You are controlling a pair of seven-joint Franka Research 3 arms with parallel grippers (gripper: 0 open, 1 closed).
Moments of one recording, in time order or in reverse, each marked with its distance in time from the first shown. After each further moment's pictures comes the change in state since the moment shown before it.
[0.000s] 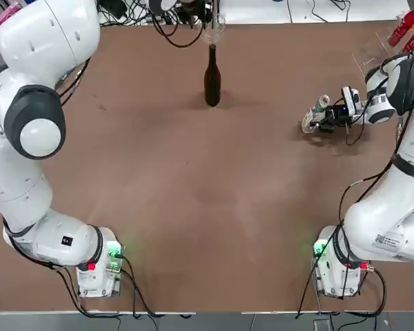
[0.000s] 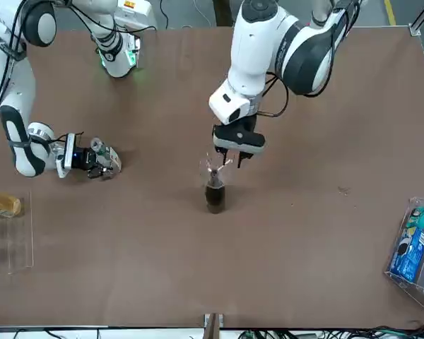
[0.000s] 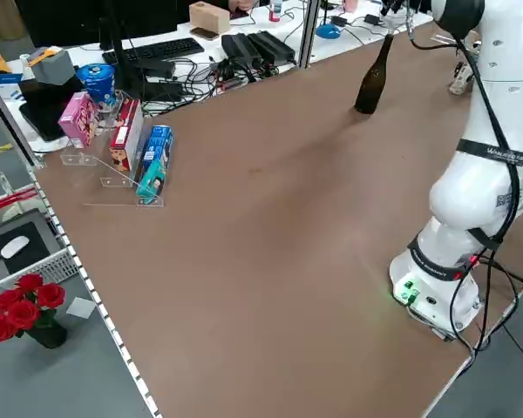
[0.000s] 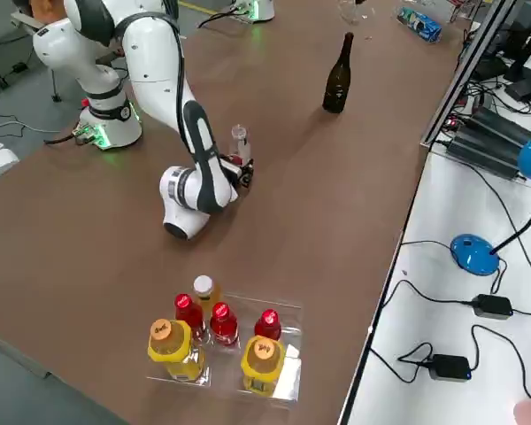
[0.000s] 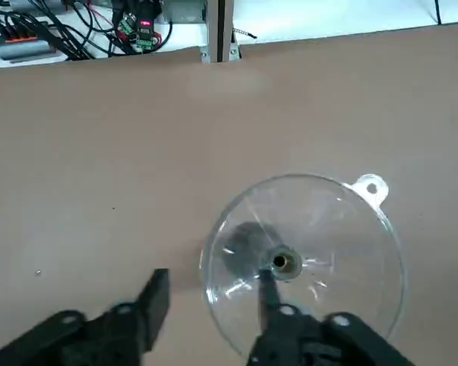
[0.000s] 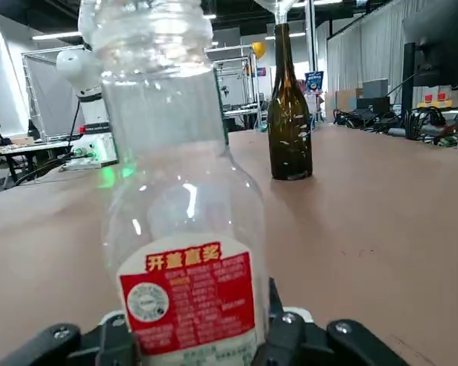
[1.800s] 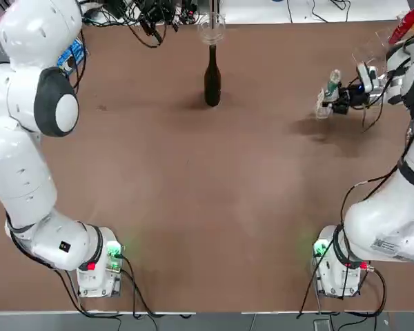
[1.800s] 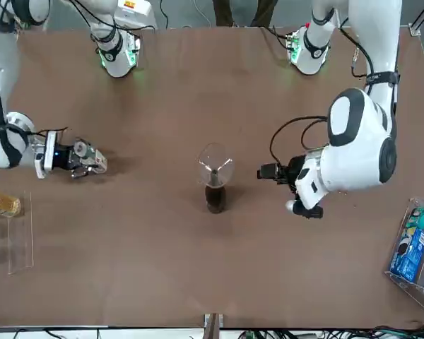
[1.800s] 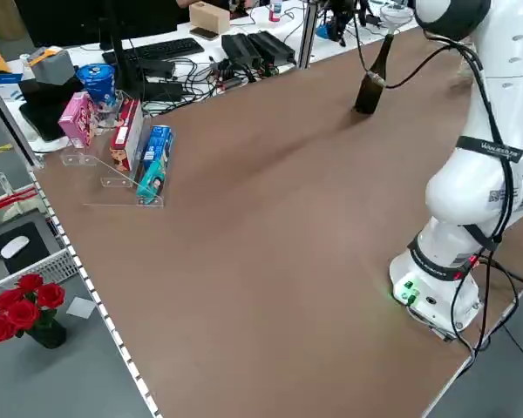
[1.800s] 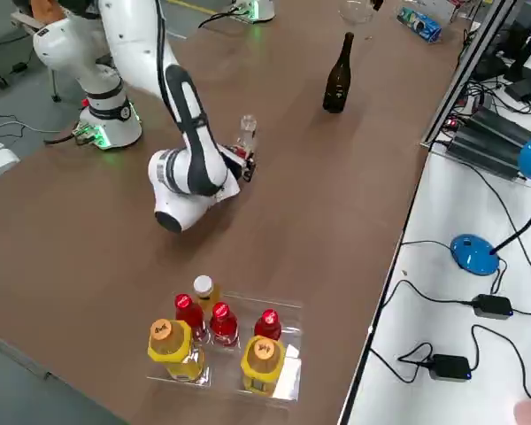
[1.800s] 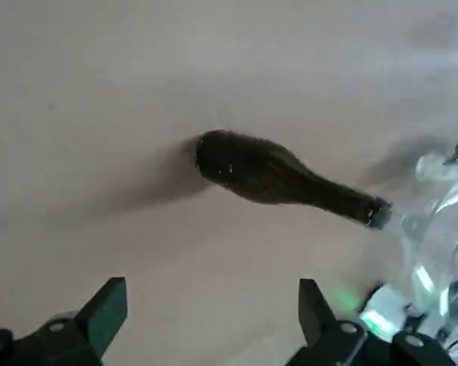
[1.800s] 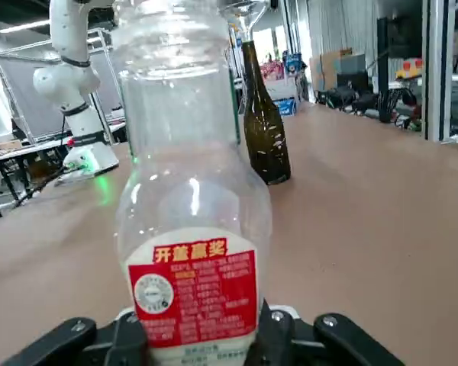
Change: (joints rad) left arm -0.128 0.061 0.702 0.011 -1.059 -0.277 0.857; right arm 0.002 -0.216 -0.057 0.010 -0.083 0.005 0.324
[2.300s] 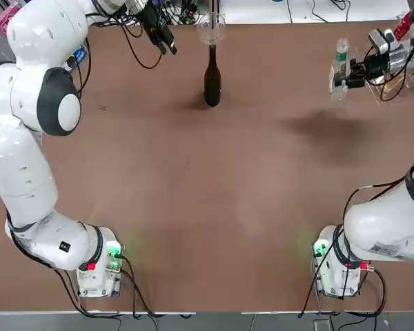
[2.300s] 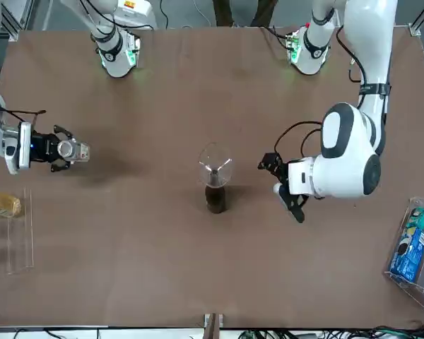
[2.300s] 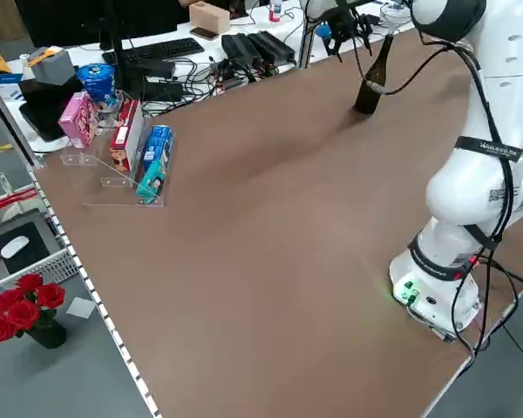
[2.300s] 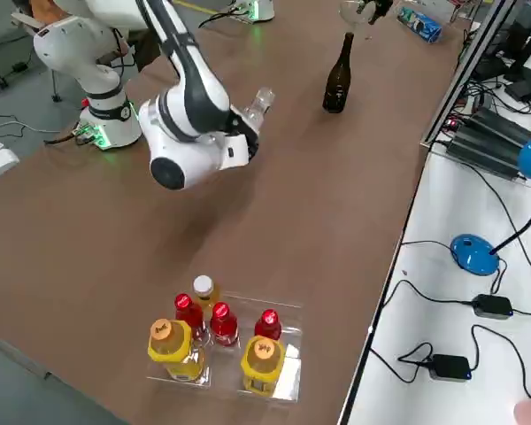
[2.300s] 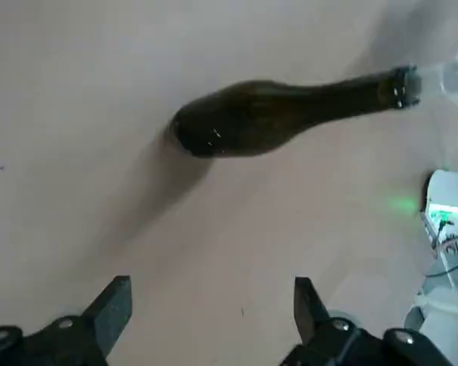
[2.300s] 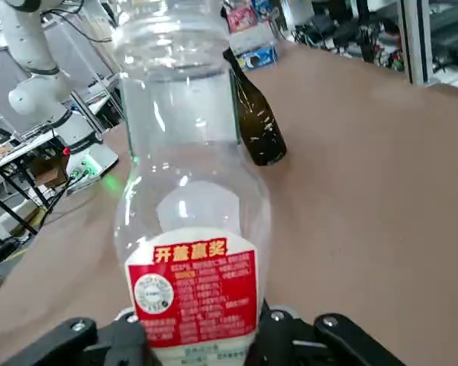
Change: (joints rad) left arm -0.007 0.008 -0.018 -0.097 0.000 0.003 0.455; right arm 0.037 -0.262 0.001 0.010 -0.164 0.062 0.494
